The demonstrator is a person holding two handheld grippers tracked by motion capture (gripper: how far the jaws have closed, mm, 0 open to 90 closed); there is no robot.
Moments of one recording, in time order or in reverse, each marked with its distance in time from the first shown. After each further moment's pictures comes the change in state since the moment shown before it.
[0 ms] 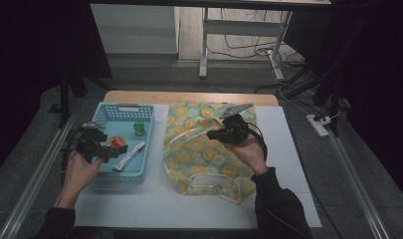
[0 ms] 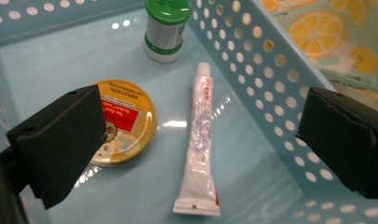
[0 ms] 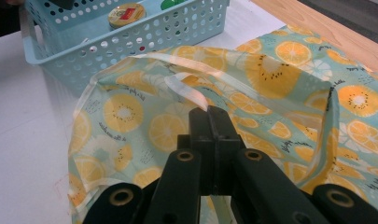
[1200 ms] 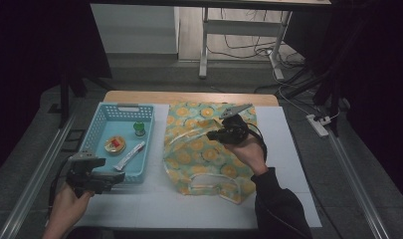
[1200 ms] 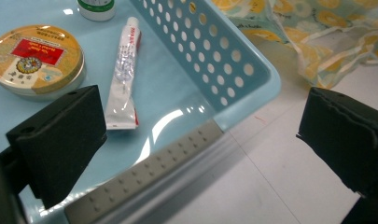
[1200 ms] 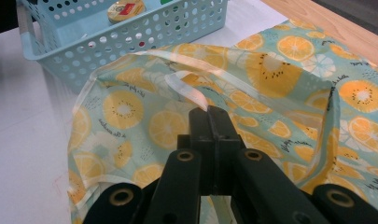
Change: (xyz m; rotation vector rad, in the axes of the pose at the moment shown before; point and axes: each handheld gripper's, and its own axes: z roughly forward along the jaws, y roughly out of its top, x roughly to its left) left arm -0.050 -0.062 -0.041 -0.051 -0.091 0.051; right arm -0.001 -0.001 0.002 0.012 0.003 0.003
